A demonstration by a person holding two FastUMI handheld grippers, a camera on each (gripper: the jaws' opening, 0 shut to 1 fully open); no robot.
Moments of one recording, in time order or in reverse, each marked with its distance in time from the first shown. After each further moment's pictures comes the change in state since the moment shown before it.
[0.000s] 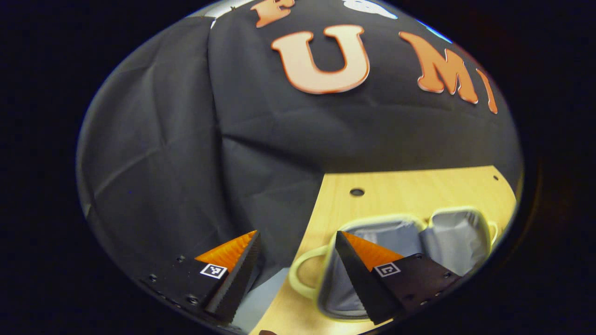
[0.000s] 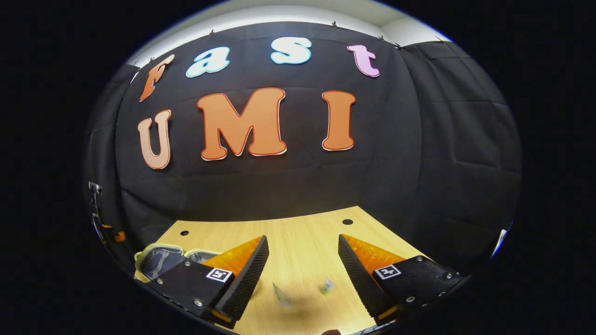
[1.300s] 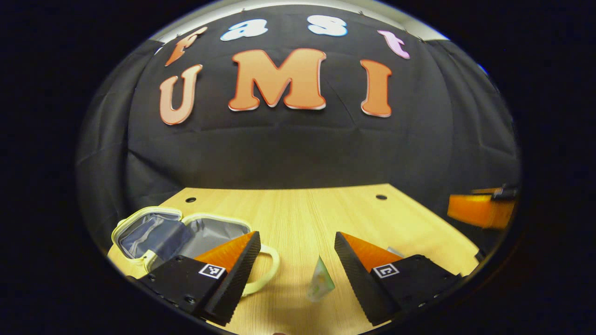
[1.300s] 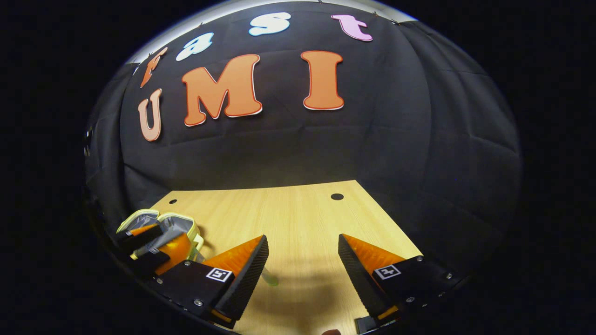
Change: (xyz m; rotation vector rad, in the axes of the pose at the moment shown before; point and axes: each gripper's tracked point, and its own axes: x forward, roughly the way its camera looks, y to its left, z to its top) left arm -0.193 -0.552 -0.057 0.023 -0.117 -0.373; right arm 0.066 -0.139 -0.100 -0.016 0.166 0.107
